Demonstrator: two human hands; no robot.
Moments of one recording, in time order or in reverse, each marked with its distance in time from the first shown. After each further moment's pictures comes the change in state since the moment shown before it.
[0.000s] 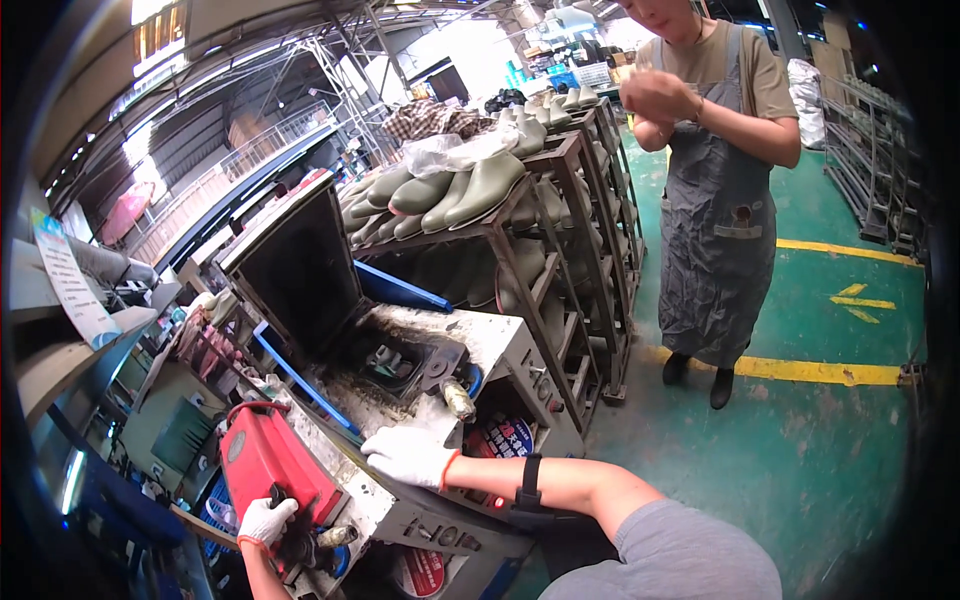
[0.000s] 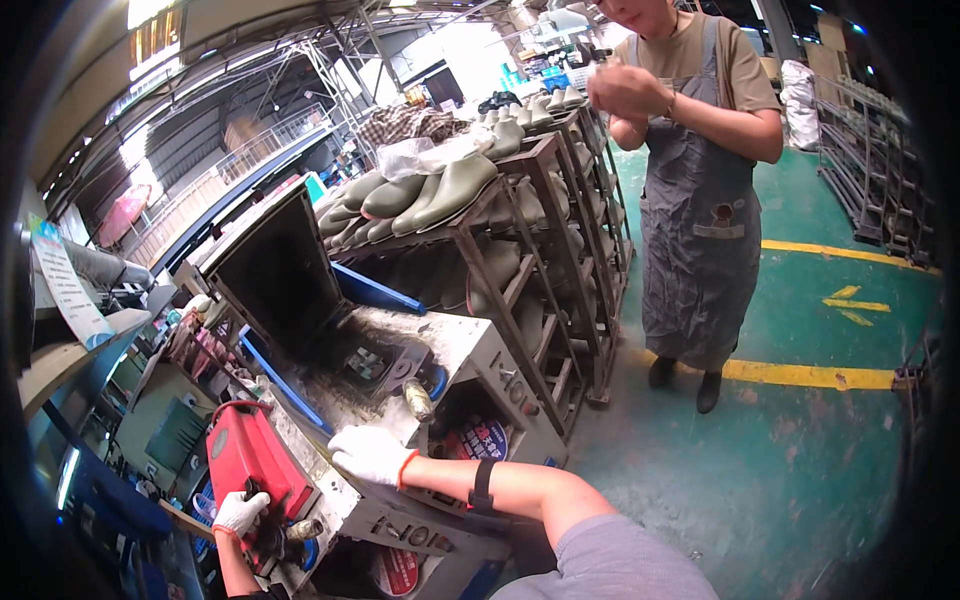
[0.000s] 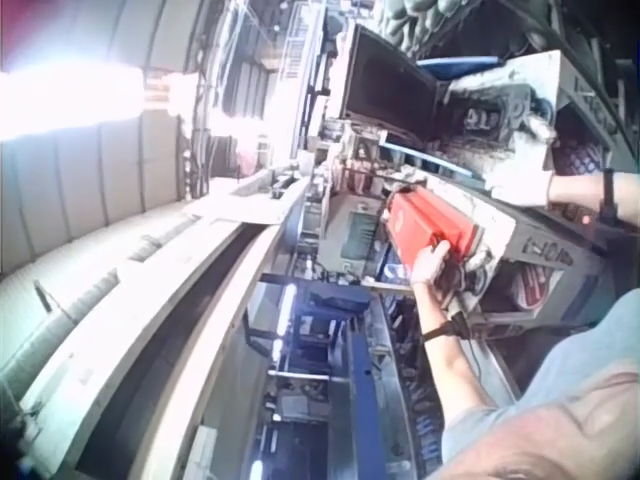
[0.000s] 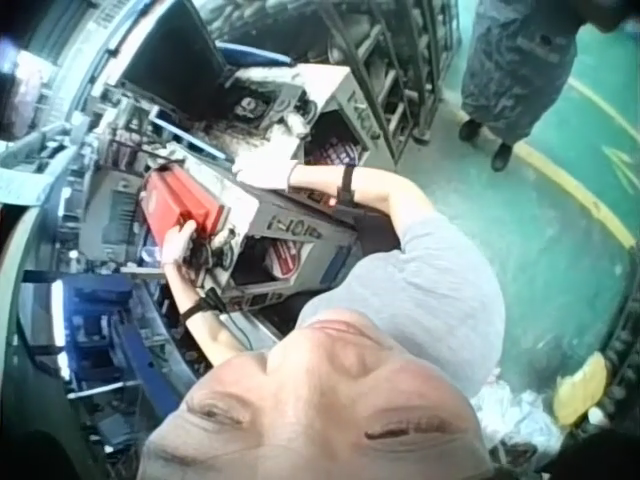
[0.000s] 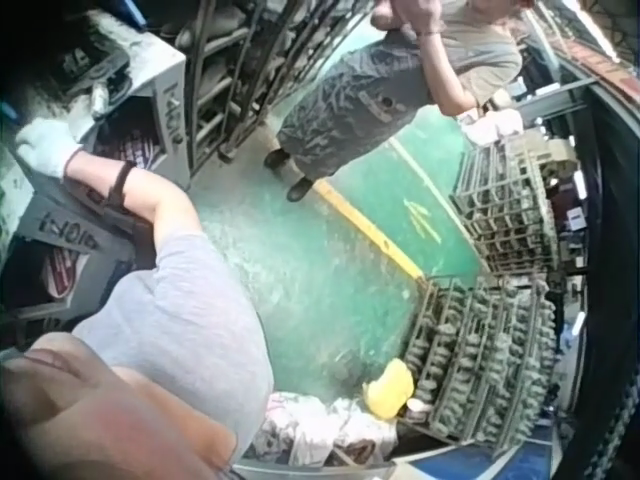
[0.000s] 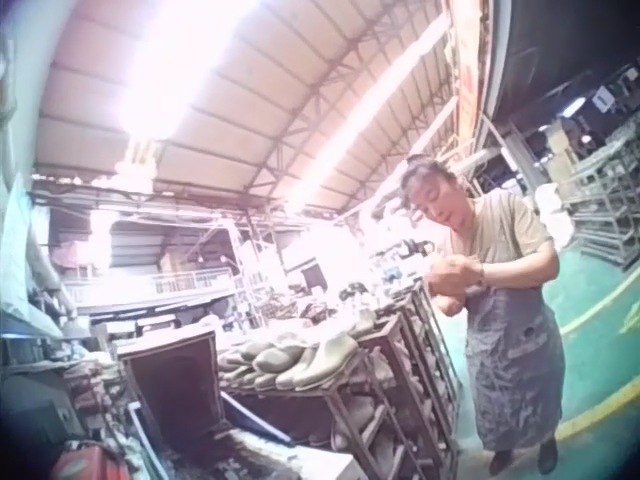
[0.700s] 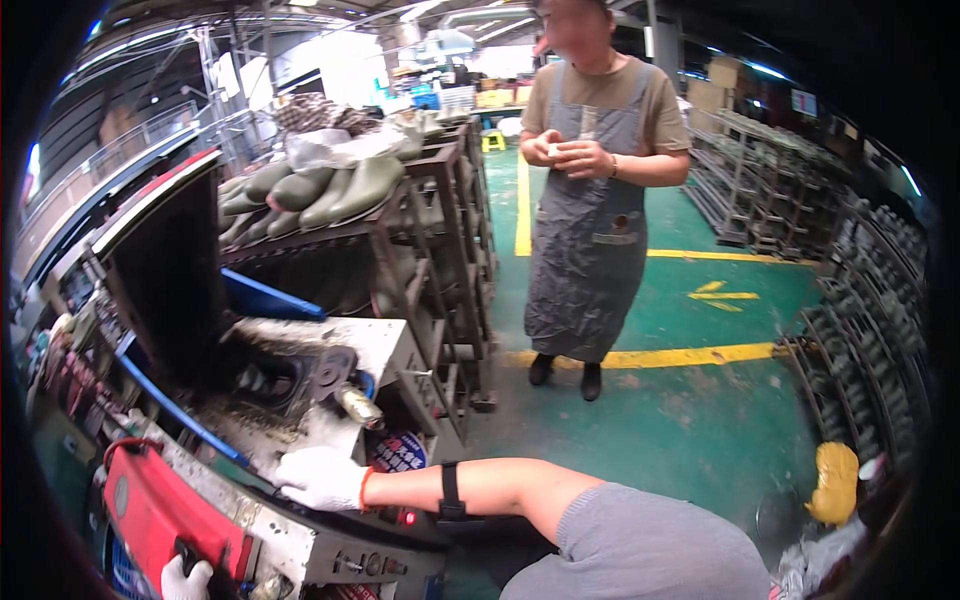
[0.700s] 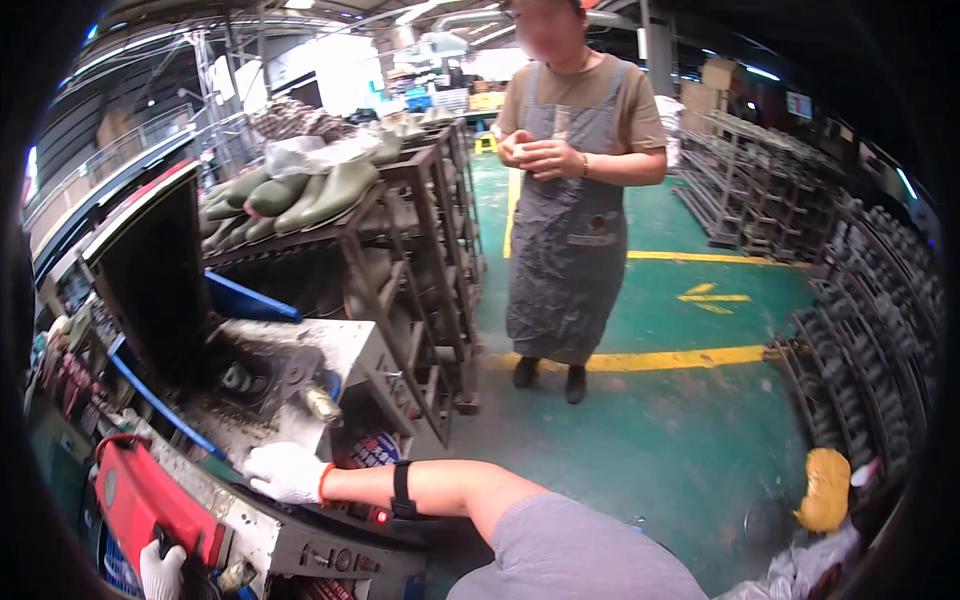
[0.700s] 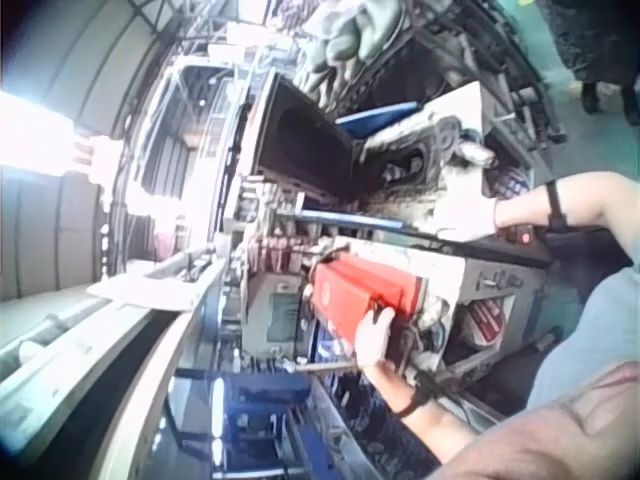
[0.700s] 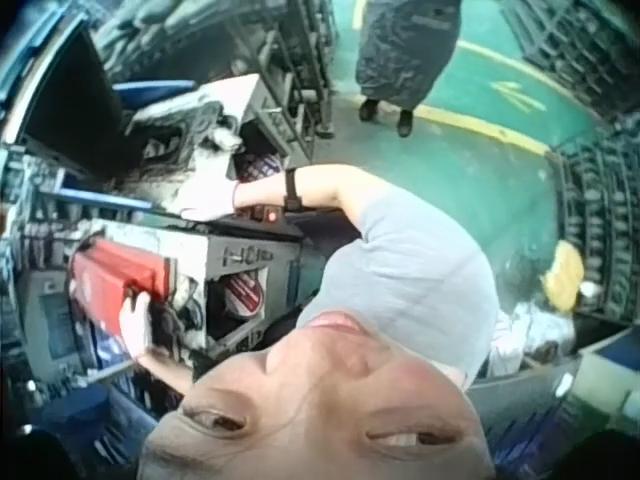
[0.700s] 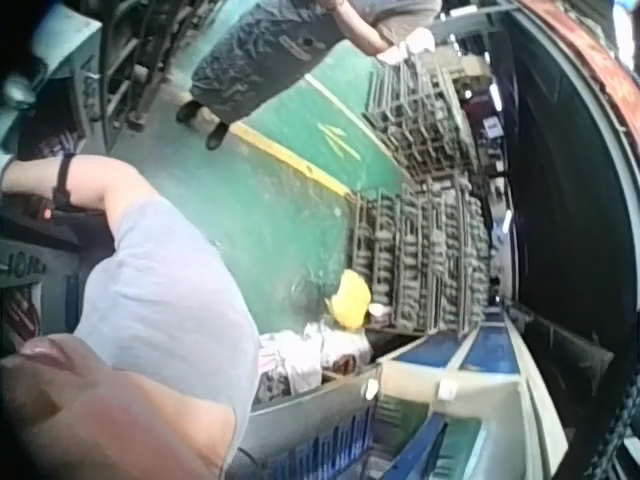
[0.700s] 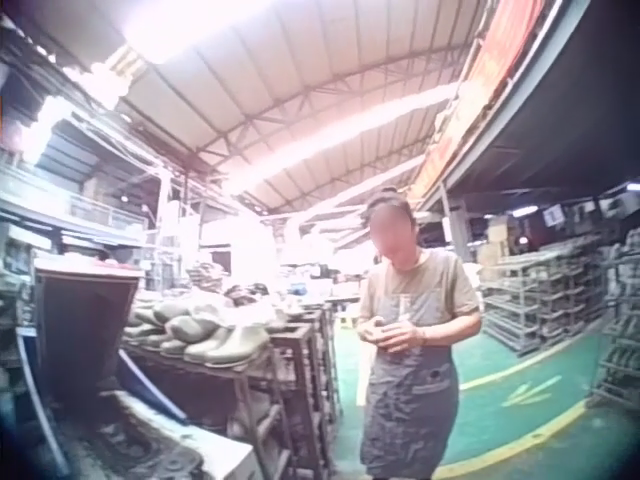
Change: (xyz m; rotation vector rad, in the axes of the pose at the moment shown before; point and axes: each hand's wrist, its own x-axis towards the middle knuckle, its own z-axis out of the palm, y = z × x) left_hand 0.041 -0.051 0.007 -0.085 0.026 0.370; right_hand -0.003 0.007 0.014 -0.179 0.019 0.025
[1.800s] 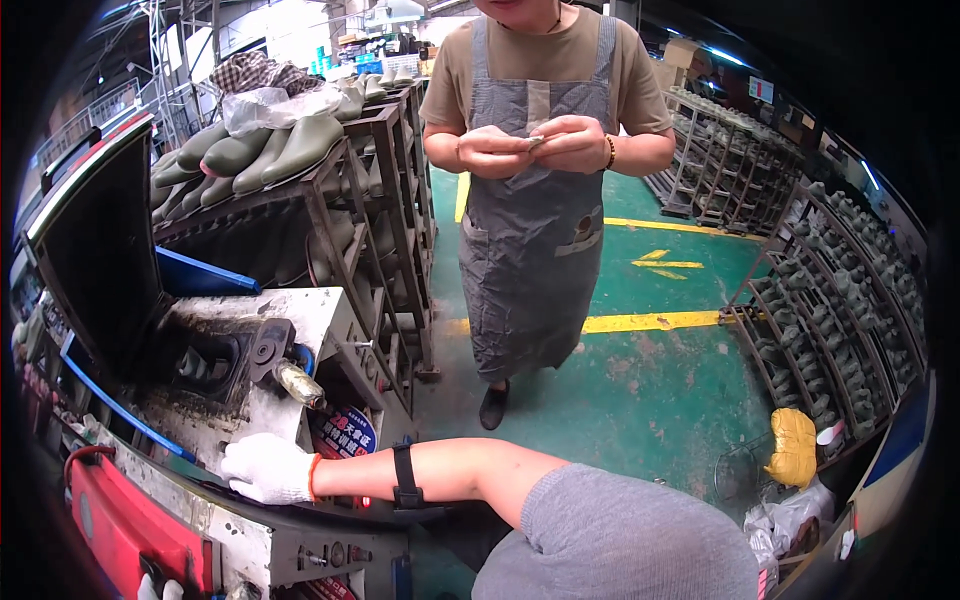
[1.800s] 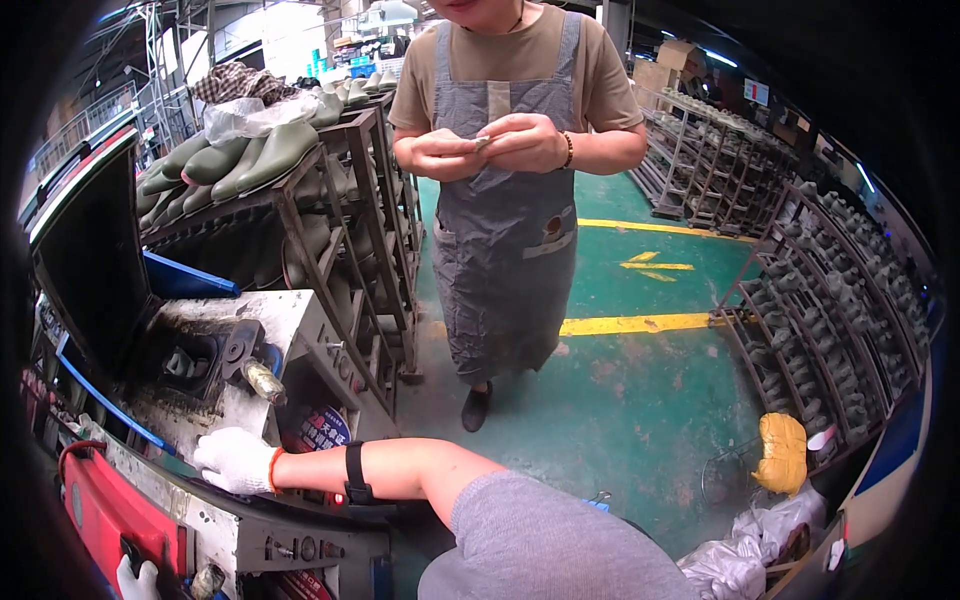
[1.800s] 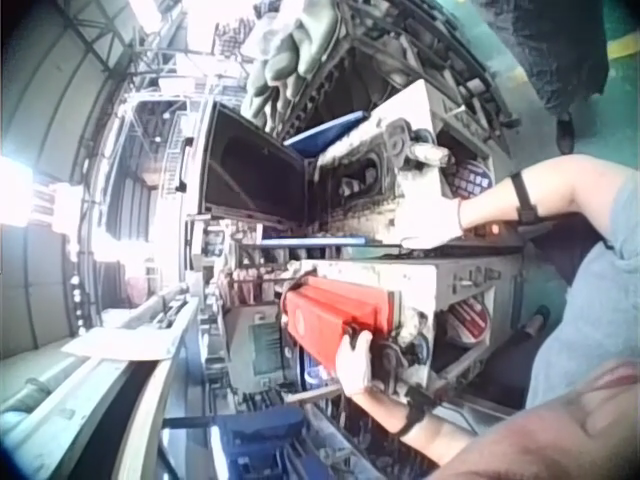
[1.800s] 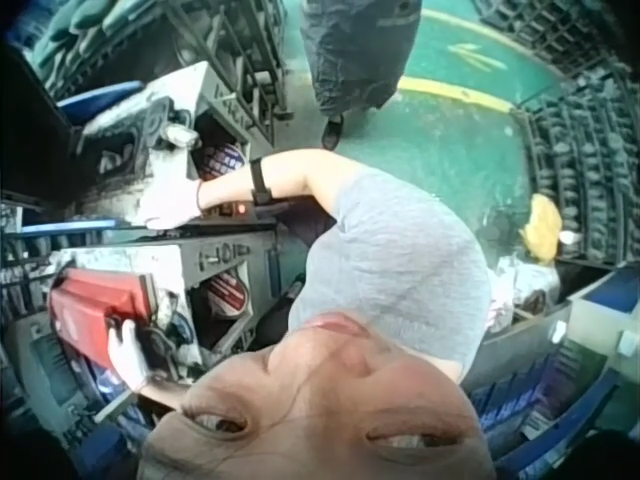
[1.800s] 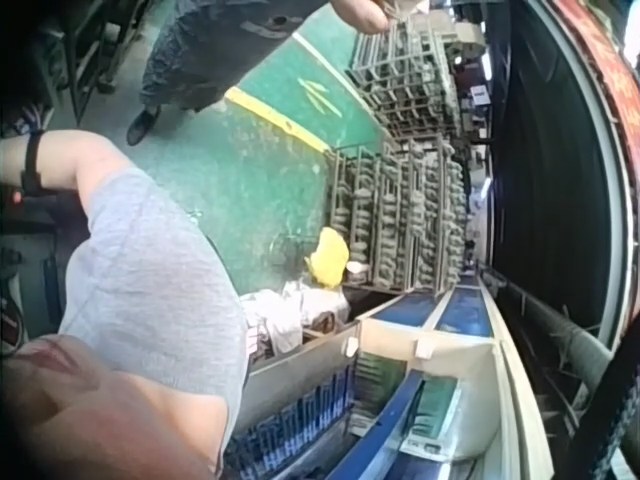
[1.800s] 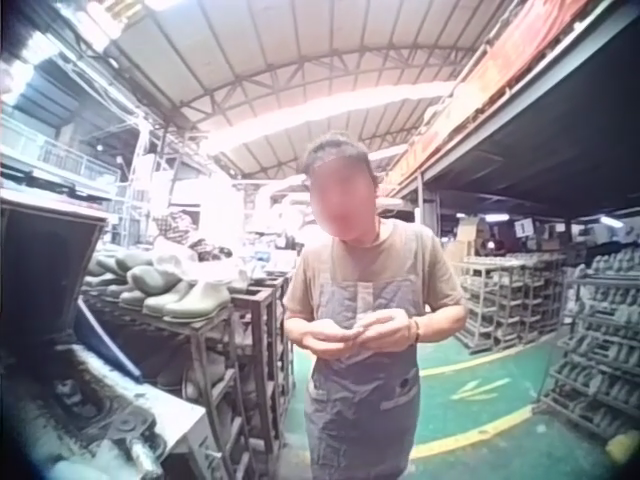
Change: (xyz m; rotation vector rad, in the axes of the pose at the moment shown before) left_hand -0.020 0.022 -0.009 0.039 -0.065 -0.064; right_hand 0.000 0.001 0.006 -0.023 0.018 0.052
